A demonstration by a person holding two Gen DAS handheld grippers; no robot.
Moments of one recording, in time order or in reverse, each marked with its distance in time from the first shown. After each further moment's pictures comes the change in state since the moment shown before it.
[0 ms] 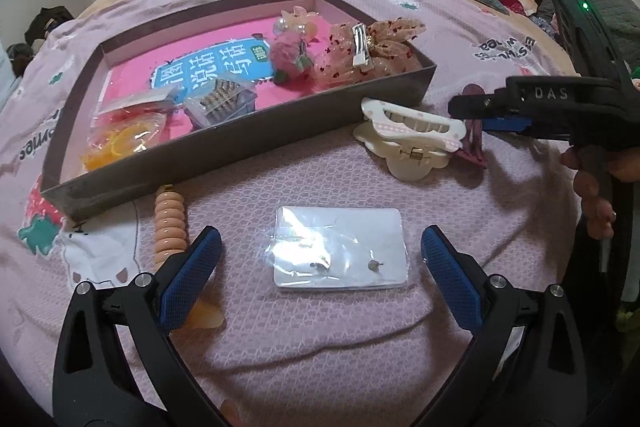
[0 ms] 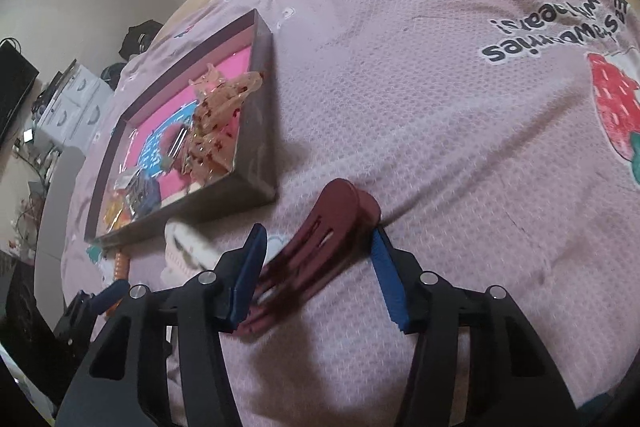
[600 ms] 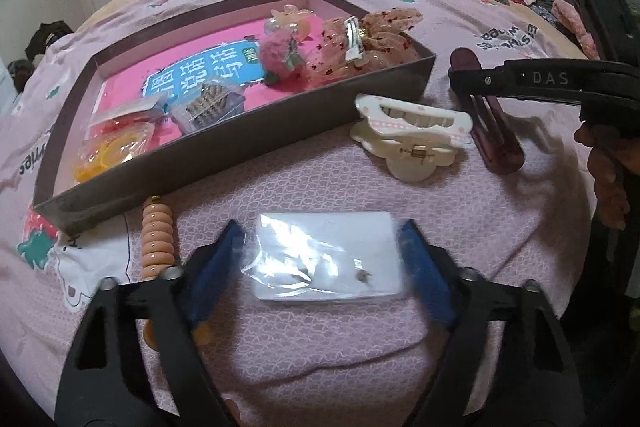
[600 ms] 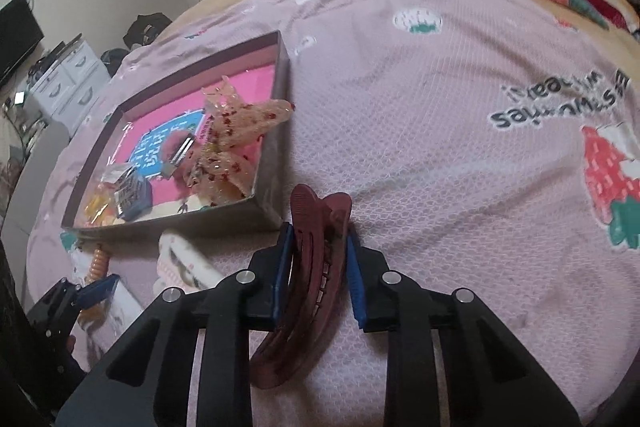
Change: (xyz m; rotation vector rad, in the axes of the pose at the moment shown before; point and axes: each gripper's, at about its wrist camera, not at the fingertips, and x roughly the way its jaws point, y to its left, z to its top) left arm 0.008 -0.012 0.001 0.054 -0.013 0.031; right arm -0.011 0.023 0.002 -0.171 -0.121 -0.099
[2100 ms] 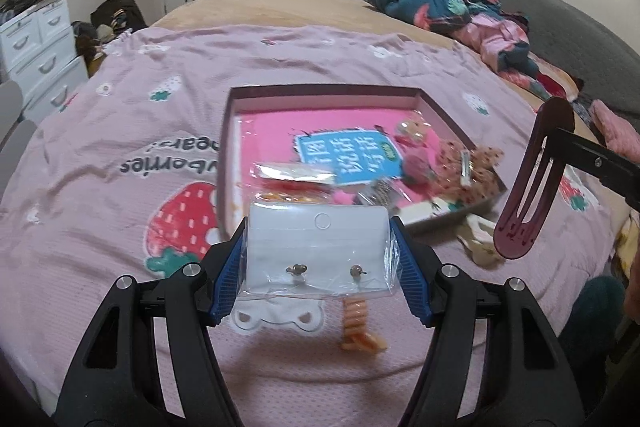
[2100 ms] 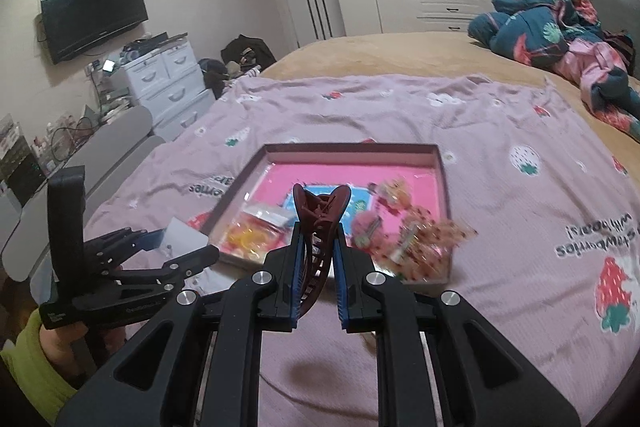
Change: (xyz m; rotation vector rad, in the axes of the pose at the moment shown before) left arm -0.088 0.115 0.019 -0.255 -0.173 0.094; right arm -0.088 0.135 0.023 -0.273 -0.208 0.206
